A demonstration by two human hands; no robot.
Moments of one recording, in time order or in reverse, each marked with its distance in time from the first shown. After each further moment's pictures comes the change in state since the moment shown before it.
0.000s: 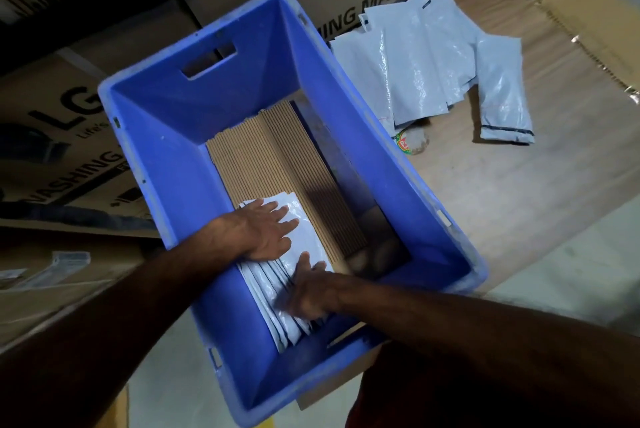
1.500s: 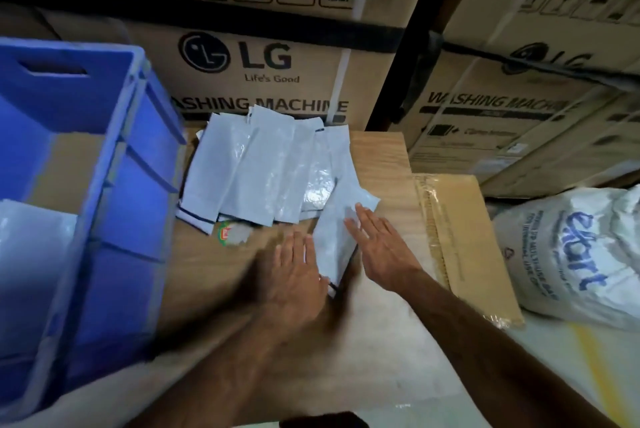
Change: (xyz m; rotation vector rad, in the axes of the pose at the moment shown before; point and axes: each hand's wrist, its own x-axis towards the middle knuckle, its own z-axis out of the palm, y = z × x) left_hand 0.246 0.307 -0.298 -0.797 0.853 -0.627; right_hand -0.049 0.501 -0.339 -0.872 0.785 -0.293
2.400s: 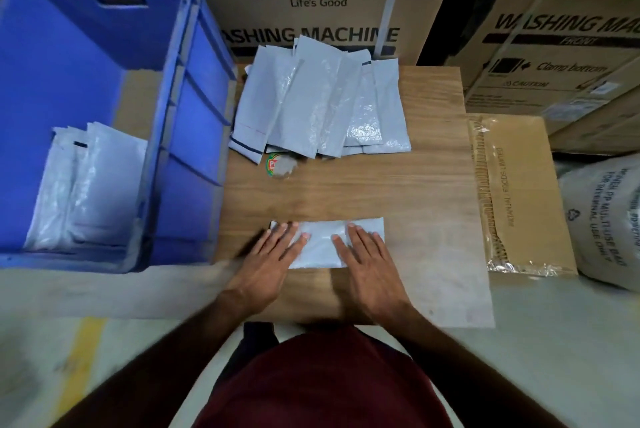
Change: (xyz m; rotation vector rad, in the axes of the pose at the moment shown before) left_hand -0.130 -0.120 0.049 0.193 -0.037 0.292; right_hand -0.104 -0.132 0.081 0.195 0.066 -0.125
